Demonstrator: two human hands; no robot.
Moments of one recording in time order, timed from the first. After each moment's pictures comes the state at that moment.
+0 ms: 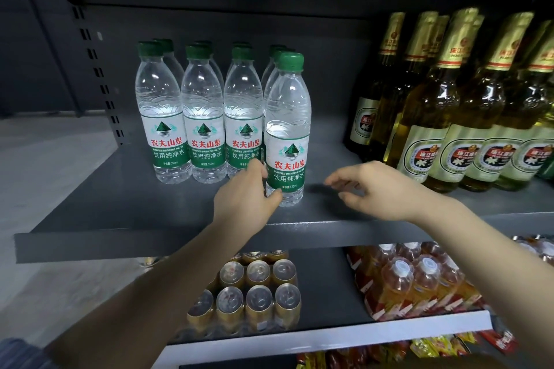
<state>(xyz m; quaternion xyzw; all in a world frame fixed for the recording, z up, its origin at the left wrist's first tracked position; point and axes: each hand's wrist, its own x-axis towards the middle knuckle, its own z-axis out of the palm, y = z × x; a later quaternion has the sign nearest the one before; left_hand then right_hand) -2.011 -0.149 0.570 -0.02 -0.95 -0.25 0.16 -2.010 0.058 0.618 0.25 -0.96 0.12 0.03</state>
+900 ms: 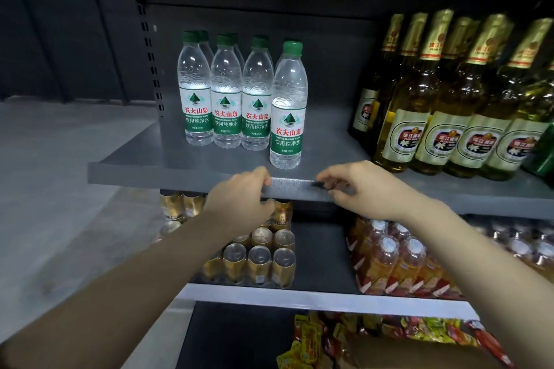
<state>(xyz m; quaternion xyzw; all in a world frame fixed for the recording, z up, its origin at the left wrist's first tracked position) -1.890 -0.130 0.578 -0.02 -0.98 -0.17 0.09 -1.926 0.070 0.611 0.31 -0.94 0.12 0.04</state>
